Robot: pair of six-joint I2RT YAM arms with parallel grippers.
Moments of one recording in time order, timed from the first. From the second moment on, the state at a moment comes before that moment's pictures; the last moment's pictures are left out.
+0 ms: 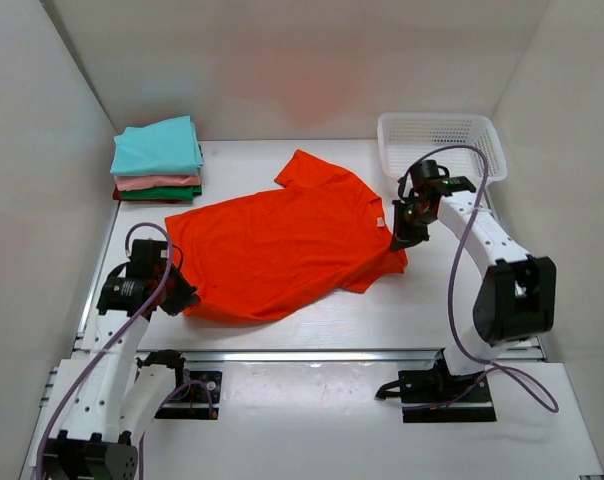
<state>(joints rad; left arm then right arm) -0.09 0.75 0.79 -1.08 0.04 -0.79 0.18 1.55 1.29 -0.95 -0.21 0.22</state>
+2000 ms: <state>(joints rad) -0.17 1.14 0.67 -0.97 0.16 -0.74 0.15 2.05 1.75 -0.98 -0.34 0.21</state>
